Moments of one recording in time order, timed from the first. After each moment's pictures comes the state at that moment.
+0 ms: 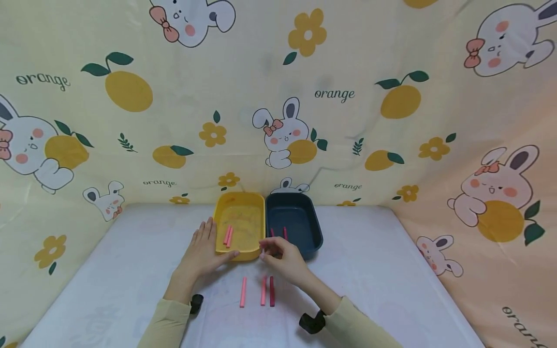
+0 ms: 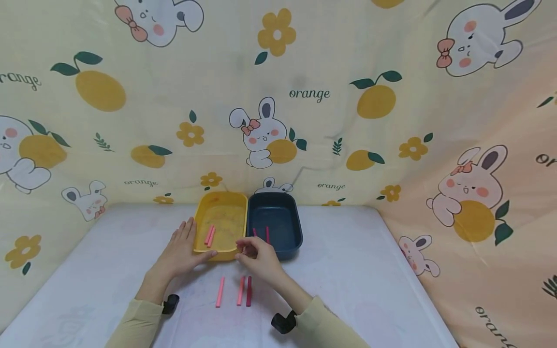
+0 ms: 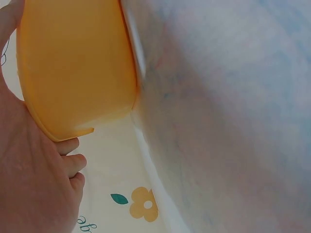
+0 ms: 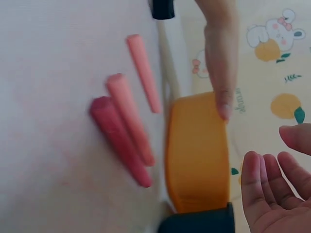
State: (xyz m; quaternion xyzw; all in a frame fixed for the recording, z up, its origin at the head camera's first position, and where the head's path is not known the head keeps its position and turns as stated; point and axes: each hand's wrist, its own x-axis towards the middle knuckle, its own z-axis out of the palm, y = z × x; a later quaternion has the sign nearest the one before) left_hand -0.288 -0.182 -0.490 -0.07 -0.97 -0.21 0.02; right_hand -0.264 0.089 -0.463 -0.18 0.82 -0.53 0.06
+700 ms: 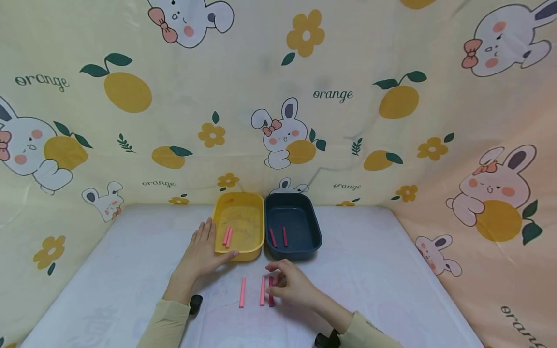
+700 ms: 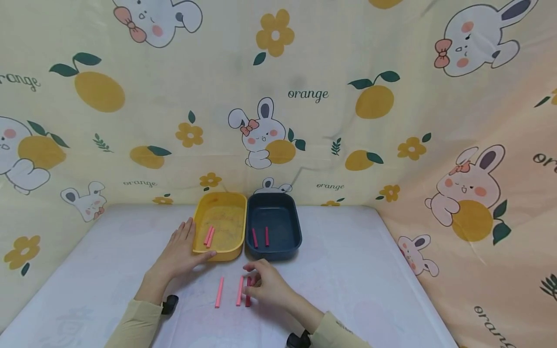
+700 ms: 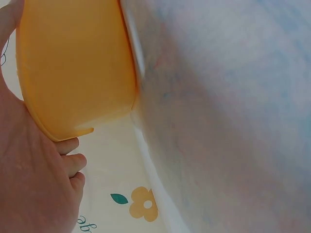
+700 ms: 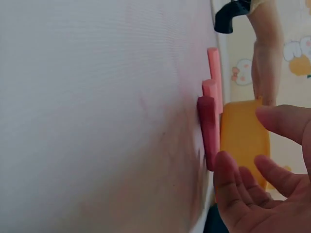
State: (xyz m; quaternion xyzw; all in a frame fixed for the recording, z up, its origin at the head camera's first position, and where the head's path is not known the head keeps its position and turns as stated) left_hand -0.289 -0.183 -0.491 -0.07 -0.97 -0.21 0.01; right_hand -0.240 0.116 -0.493 -0.22 0.85 -0.45 0.14
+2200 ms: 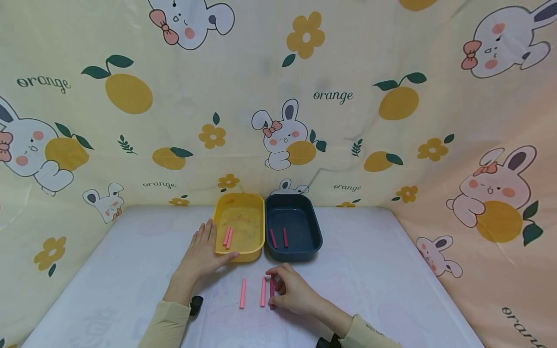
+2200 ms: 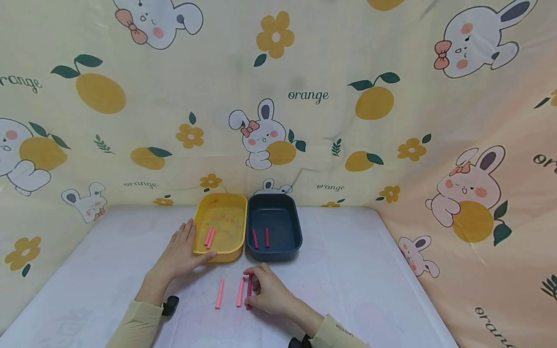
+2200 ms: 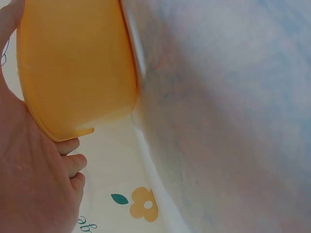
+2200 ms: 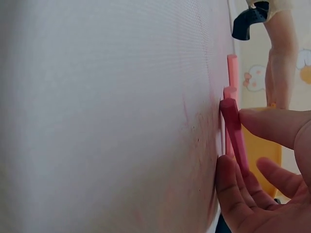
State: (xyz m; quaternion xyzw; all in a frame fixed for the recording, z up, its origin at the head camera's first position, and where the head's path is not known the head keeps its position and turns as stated) left_hand -0.290 -0.184 -0.494 -0.07 -0.97 -0.21 0.01; right_hand -0.231 0.115 -0.497 -0.23 0.87 -0.42 0.14
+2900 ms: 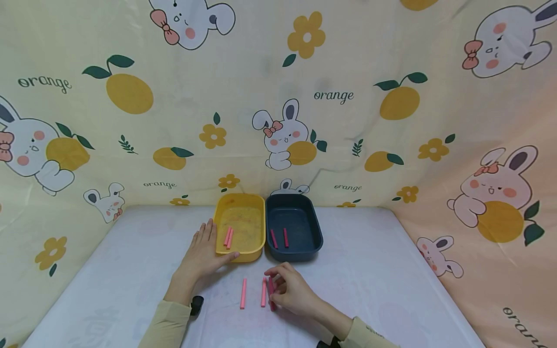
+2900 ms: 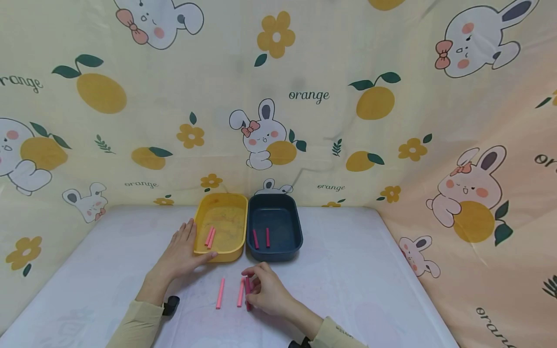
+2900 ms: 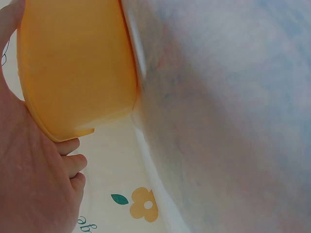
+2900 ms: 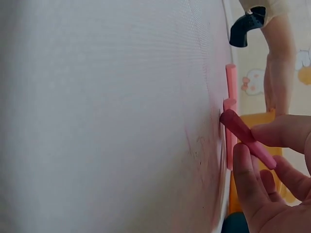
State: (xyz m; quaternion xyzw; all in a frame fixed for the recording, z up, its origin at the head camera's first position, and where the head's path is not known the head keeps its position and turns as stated) left_hand -0.287 -0.183 -0.489 -0.07 -0.97 -0.21 0.01; right_hand -0.230 0.112 -0.500 -0.24 0.84 -0.48 0.12
